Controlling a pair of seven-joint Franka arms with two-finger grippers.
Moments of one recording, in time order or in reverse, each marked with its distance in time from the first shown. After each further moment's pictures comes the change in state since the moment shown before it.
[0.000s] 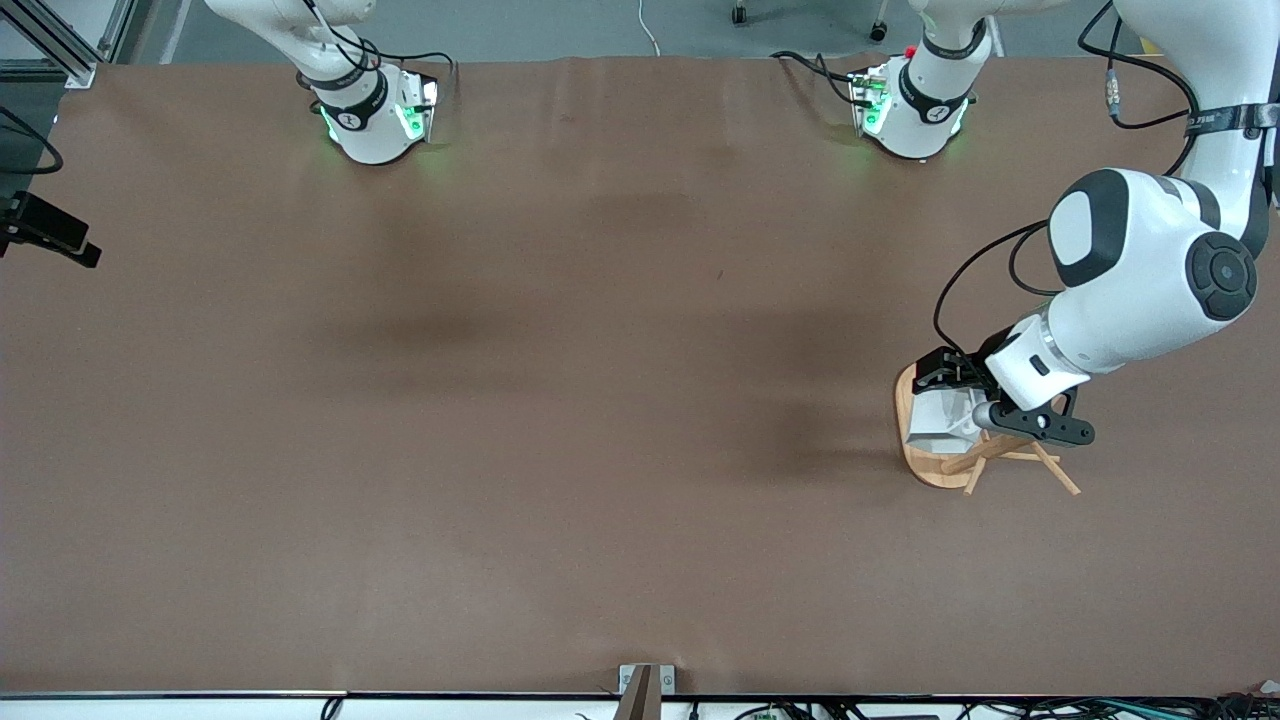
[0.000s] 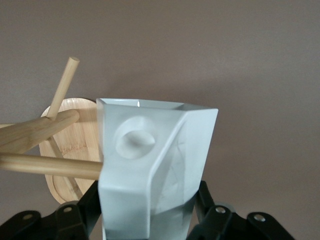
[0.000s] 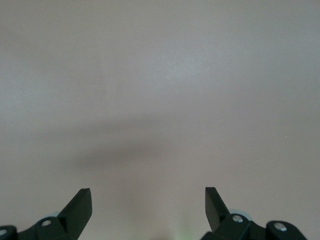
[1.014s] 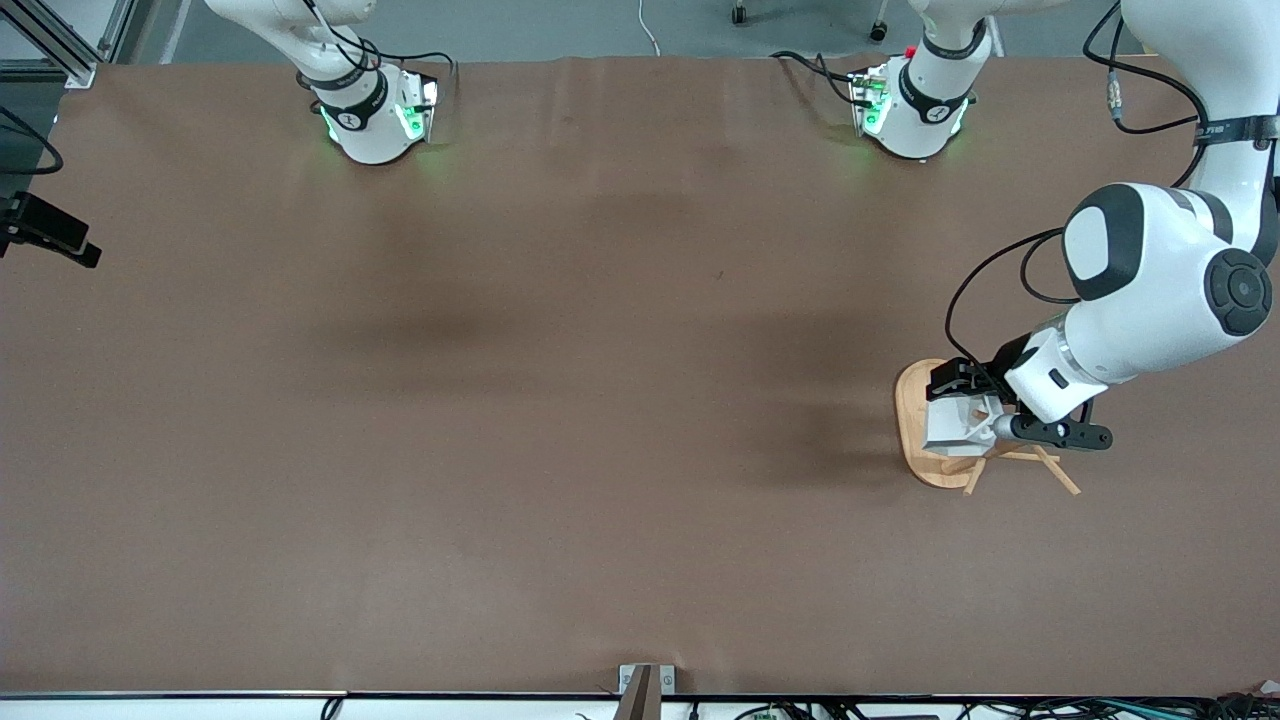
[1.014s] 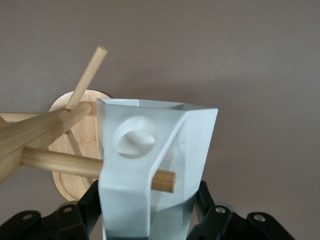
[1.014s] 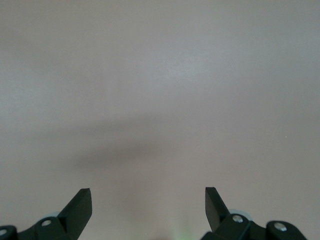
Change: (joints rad) left arm 0.011 0.024 0.025 -0.002 -0.009 0.000 -0.017; right arm 0.000 0.001 0.000 0.000 0.000 0.000 0.000
